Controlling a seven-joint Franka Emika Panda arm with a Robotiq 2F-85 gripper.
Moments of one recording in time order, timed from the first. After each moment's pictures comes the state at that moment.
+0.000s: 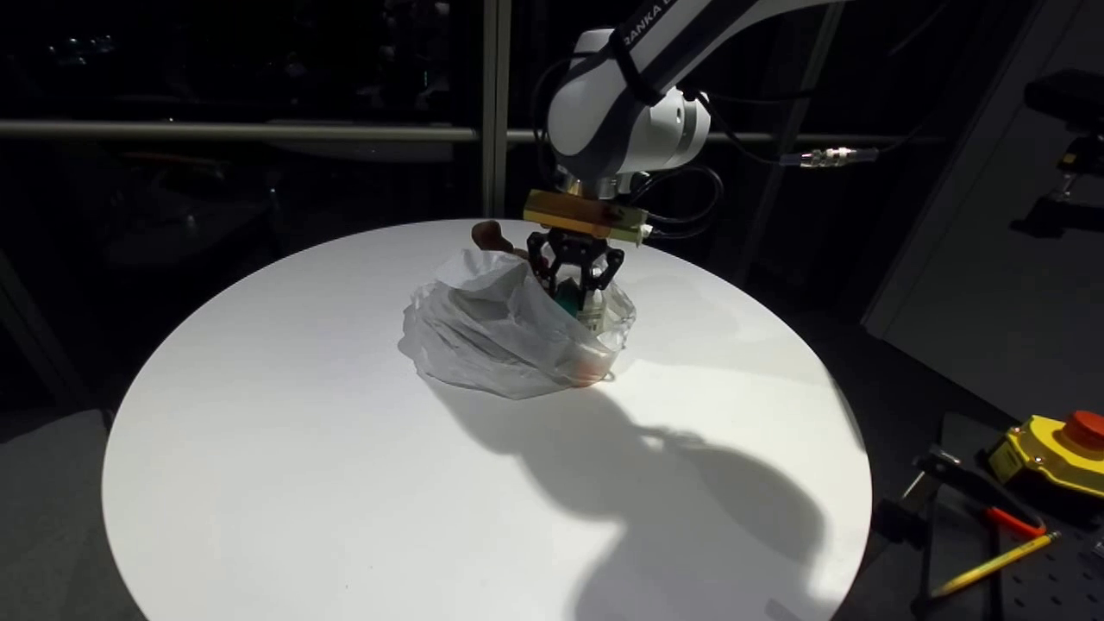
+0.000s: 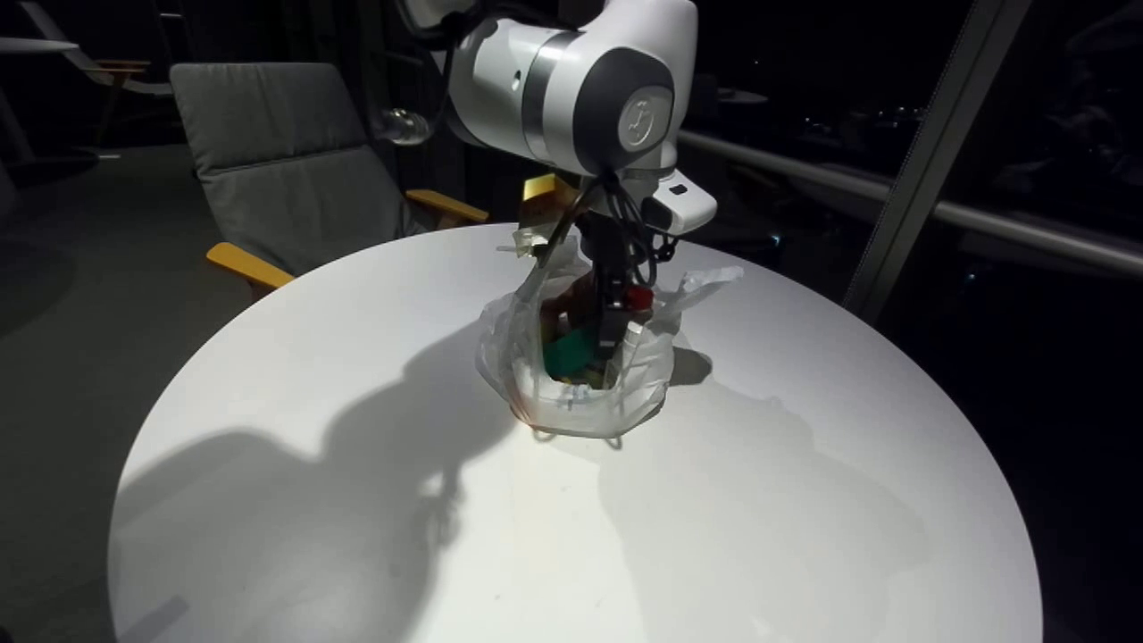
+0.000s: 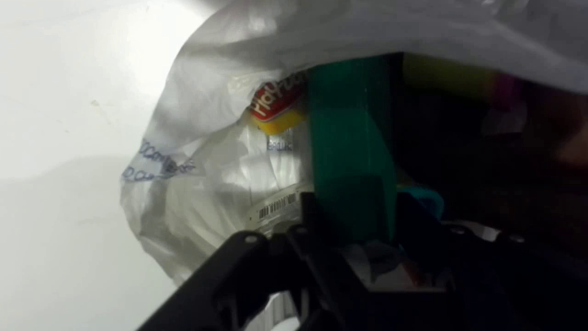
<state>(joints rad) 0.05 0.78 -0.13 -1.64 0.16 2.45 0.87</state>
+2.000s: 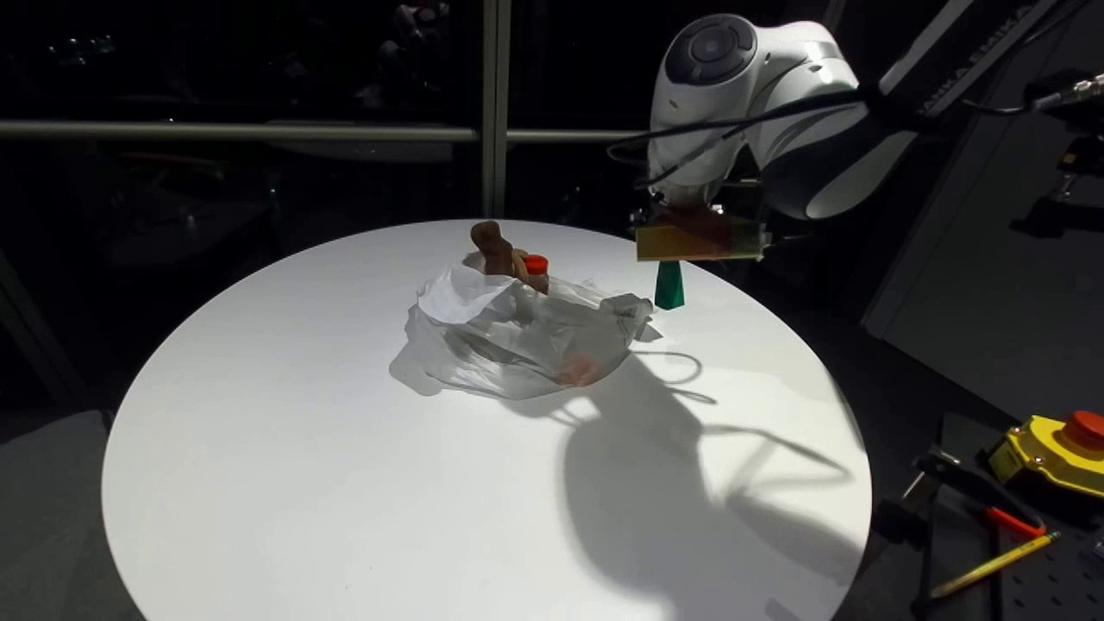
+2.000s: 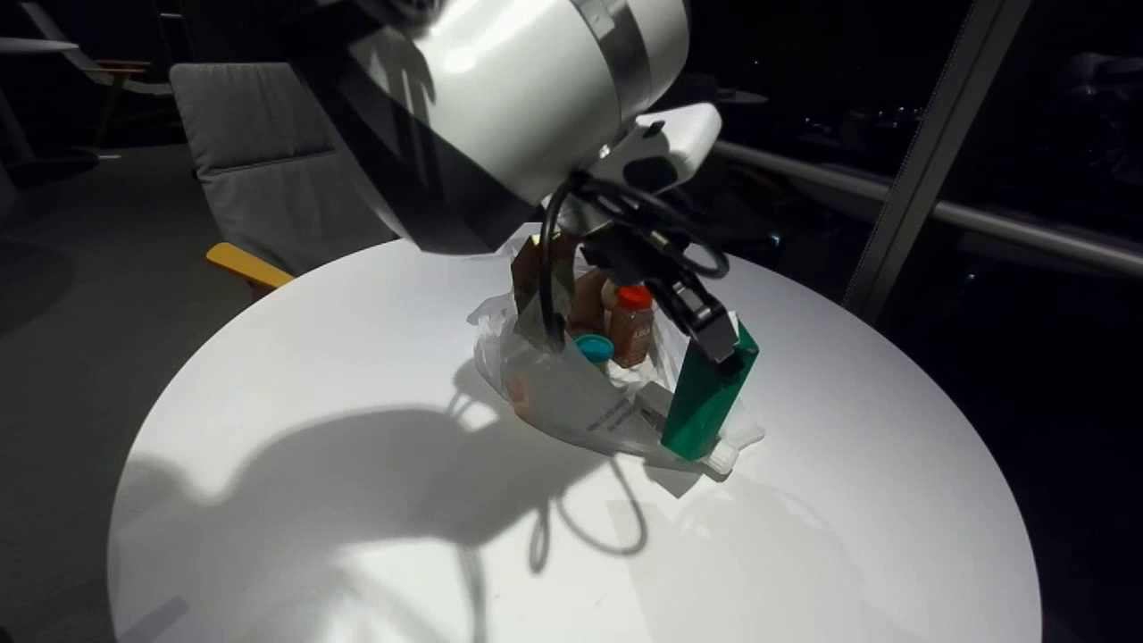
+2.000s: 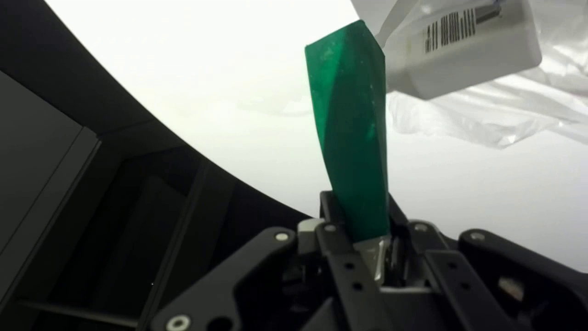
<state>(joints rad) 0.24 0.49 -0.43 -2.10 -1.17 2.69 1.80</state>
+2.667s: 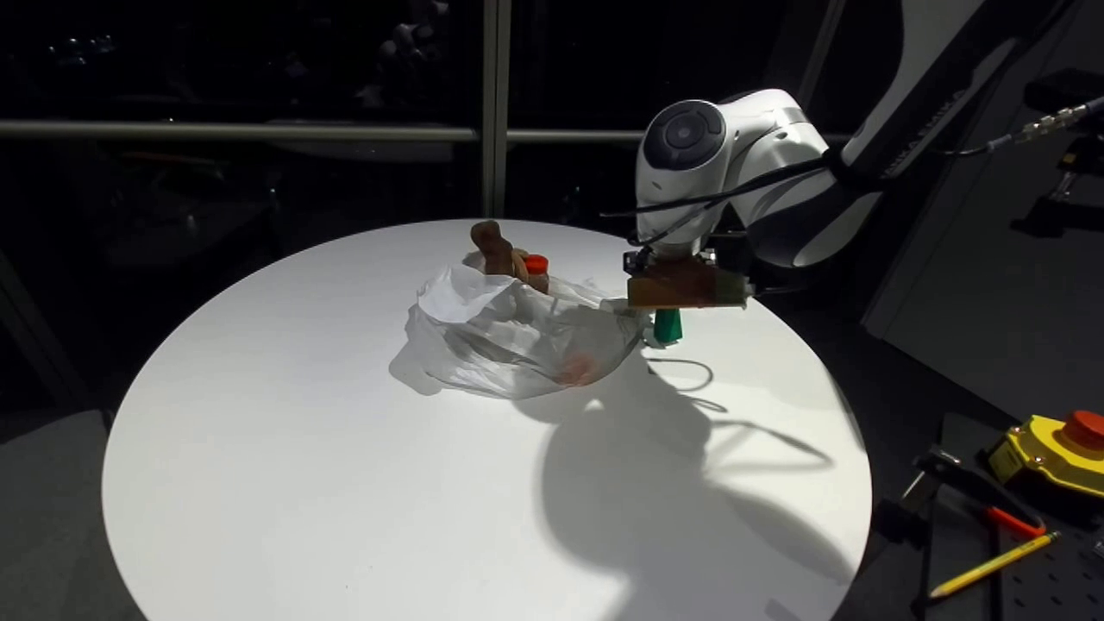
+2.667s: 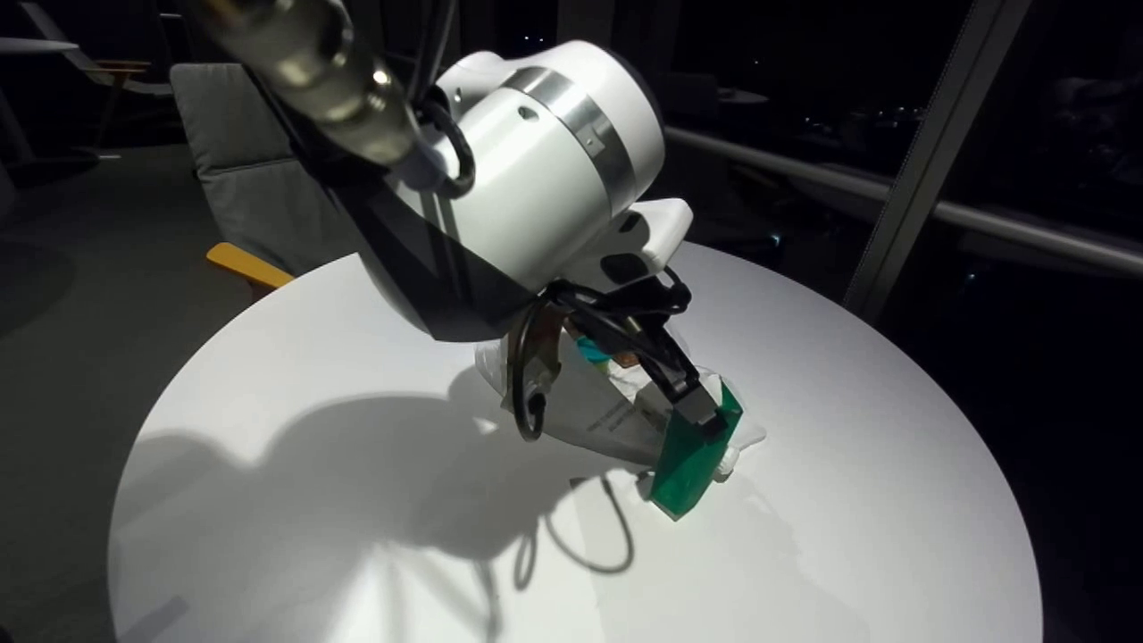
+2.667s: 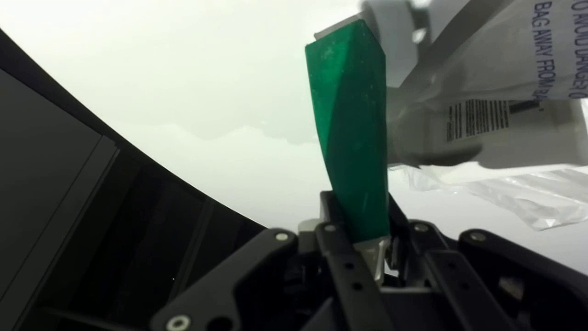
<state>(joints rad) 0.26 0.63 -0.45 -2.05 -1.22 2.70 1.95</state>
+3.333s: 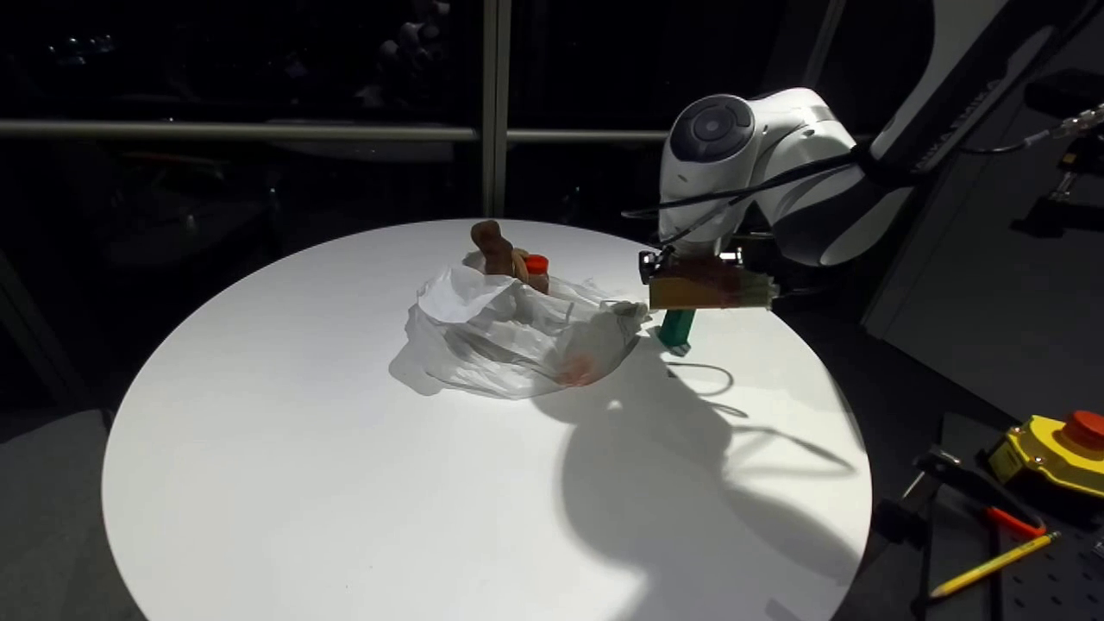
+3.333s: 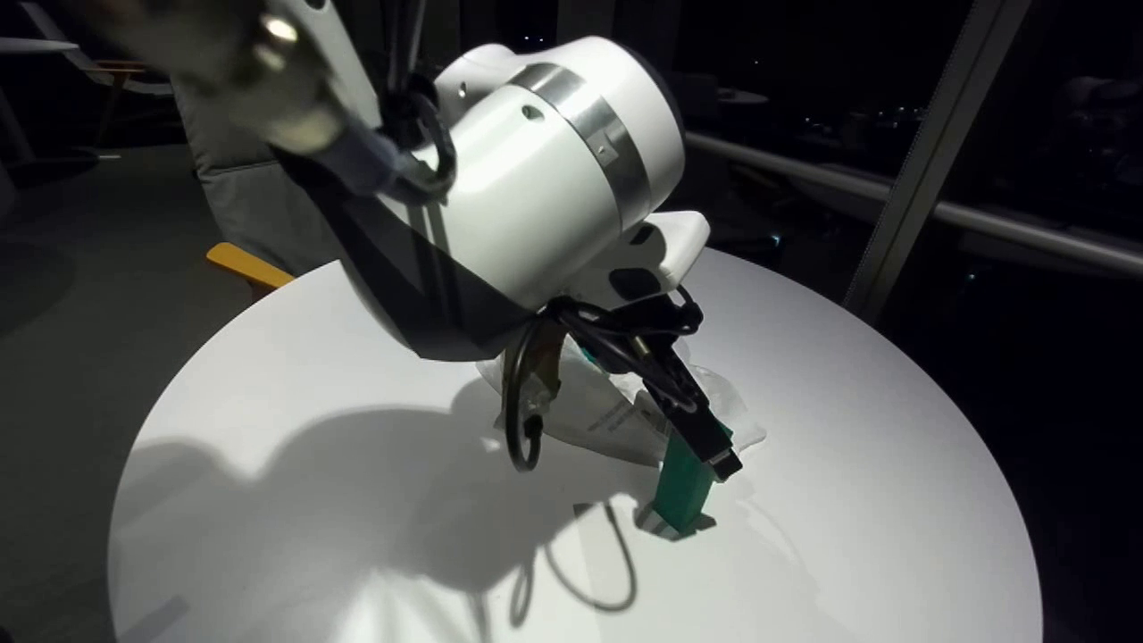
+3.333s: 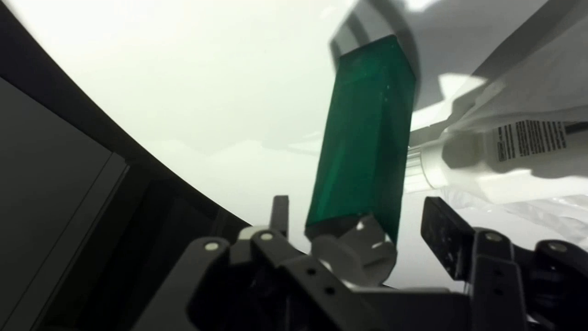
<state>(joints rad) 0.23 0.59 -0.46 -2.12 -1.21 2.73 1.92</state>
